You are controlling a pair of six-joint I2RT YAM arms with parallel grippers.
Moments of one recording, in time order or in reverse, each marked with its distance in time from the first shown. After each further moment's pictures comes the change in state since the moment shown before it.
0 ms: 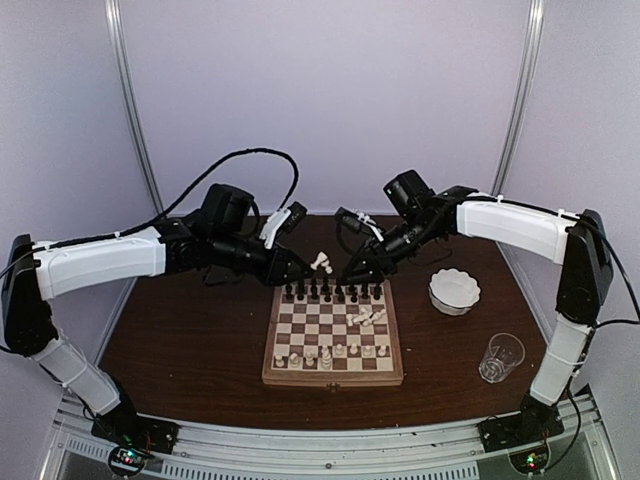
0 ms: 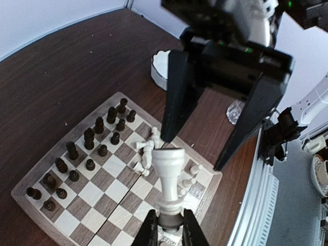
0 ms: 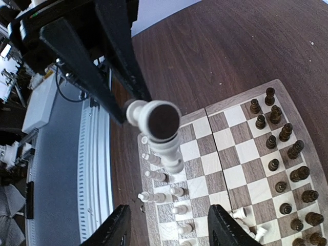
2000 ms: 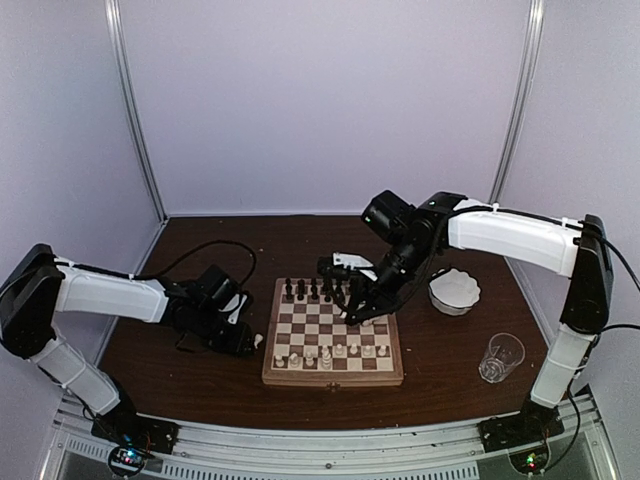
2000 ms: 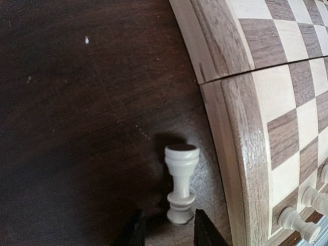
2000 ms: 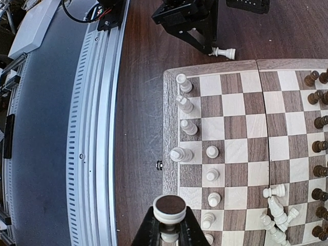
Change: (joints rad) left arm 0.046 -0.011 -0.462 -0.064 -0.333 -0.309; right arm 0.173 -0.024 0.001 -0.258 0.187 -0.251
